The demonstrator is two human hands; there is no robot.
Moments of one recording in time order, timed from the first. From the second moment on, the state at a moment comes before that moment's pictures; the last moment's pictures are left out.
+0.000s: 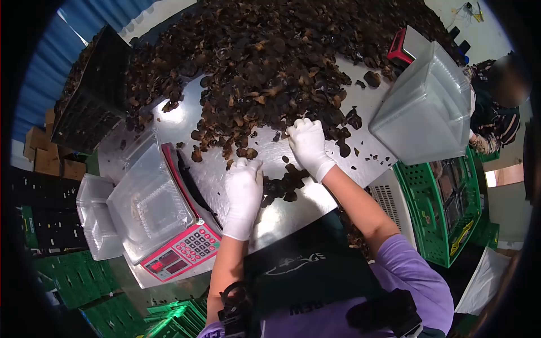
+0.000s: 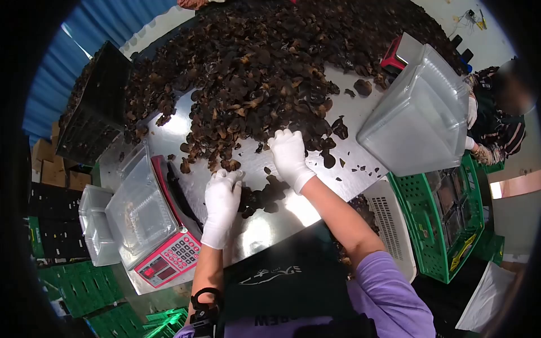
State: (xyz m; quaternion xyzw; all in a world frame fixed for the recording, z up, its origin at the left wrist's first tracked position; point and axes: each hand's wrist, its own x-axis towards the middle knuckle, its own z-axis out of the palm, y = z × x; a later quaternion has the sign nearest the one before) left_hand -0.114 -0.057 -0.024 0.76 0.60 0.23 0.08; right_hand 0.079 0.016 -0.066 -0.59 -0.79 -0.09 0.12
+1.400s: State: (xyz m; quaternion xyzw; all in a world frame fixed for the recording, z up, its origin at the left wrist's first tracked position) left_hand -0.109 -0.142 -0.064 0.60 0.67 0.41 0.14; right_hand 0.163 -0.110 -0.027 -0.56 -0.45 0.56 0.41
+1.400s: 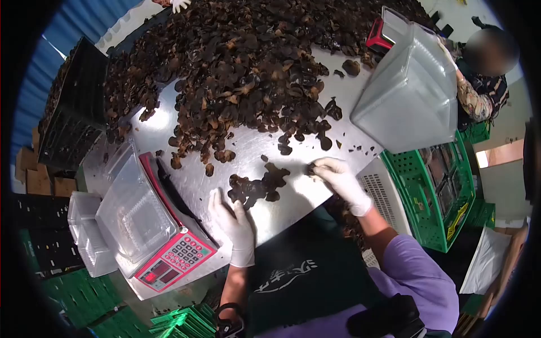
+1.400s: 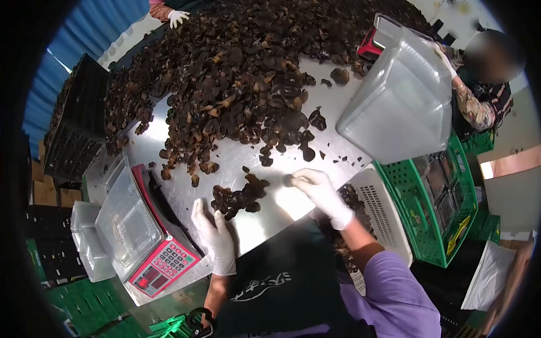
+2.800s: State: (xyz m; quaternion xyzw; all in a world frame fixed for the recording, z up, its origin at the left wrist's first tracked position) left_hand -0.107 -0.135 -0.071 0.65 0.62 0.39 0.17; right_hand 0.101 -0.099 0.038 -0.63 -0.76 0.01 0.19
